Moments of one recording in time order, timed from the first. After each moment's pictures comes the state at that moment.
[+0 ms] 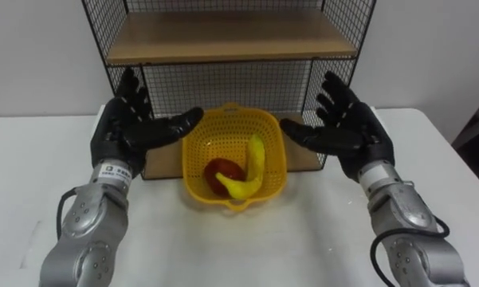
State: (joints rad) left arm -0.03 0.20 -0.03 -0.03 -0.56 0.07 0.07; right arm -0.05 -0.26 0.03 0.08 0.50 0.07 0.03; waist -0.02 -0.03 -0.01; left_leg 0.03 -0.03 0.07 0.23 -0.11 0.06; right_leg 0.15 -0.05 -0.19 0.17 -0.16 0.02
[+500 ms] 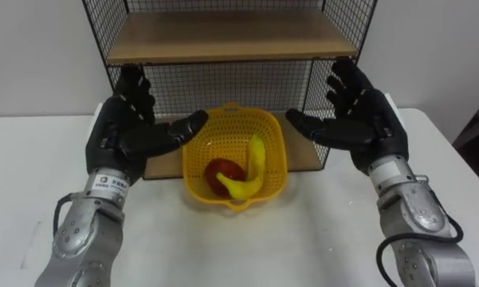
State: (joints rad) left arm 0.10 0.19 -0.06 -0.16 -0.60 -0.02 -0.01; right arm 0.03 -0.26 0.02 -0.10 0.42 0.02 0.03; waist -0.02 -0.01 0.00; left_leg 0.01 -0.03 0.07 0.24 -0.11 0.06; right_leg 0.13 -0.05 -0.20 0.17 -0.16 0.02
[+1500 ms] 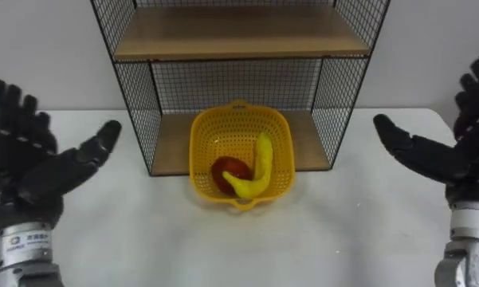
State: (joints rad) left arm 0.37 0.18 0.20 -0.35 -0.53 -0.31 0.29; right arm 0.31 -0.25 -0.21 -0.32 0.13 -0.28 -0.38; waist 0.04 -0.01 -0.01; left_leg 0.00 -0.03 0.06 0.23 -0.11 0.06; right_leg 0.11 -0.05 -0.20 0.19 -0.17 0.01
